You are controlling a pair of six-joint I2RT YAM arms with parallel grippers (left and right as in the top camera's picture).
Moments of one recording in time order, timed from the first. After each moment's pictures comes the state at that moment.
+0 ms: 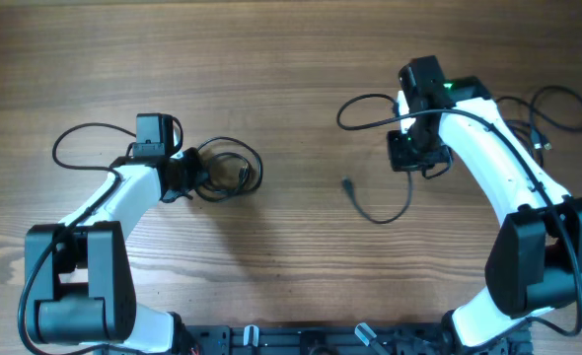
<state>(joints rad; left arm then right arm) 0.02 1.67 0.82 -0.37 0.15 -0.47 0.20 1.78 1.36 -1.14 0.03 0.13</state>
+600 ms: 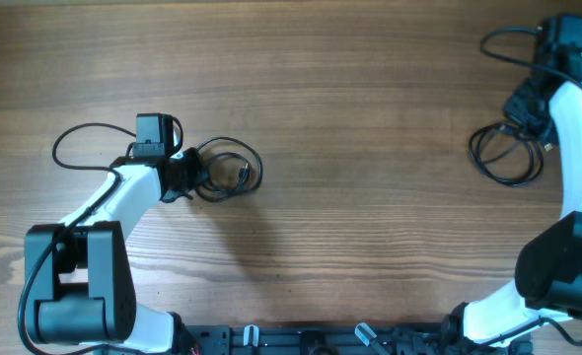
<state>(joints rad) 0.02 1.67 0.82 -0.37 0.15 -0.47 -0.23 1.78 1.61 -1.18 0.36 0.55</state>
